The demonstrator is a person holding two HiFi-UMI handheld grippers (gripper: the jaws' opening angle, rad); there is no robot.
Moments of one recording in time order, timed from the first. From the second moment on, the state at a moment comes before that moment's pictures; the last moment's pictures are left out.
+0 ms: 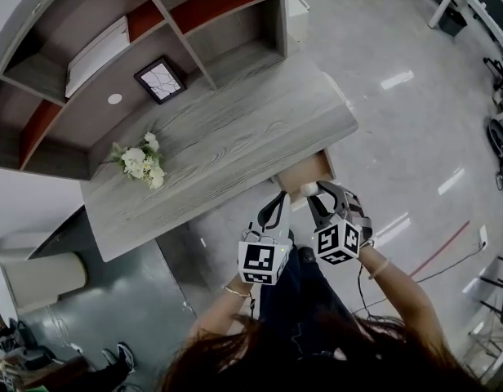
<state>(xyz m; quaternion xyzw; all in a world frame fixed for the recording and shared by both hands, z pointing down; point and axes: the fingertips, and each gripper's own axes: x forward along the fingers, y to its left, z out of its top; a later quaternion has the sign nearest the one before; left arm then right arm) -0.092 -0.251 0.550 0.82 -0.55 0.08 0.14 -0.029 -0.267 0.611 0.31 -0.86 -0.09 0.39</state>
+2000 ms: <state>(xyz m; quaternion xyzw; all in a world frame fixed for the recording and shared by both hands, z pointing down) -0.098 -0.290 0.707 0.83 -0.51 0.11 0.18 -0.041 -0.310 0.830 0.24 -0.81 -0.09 0.52</state>
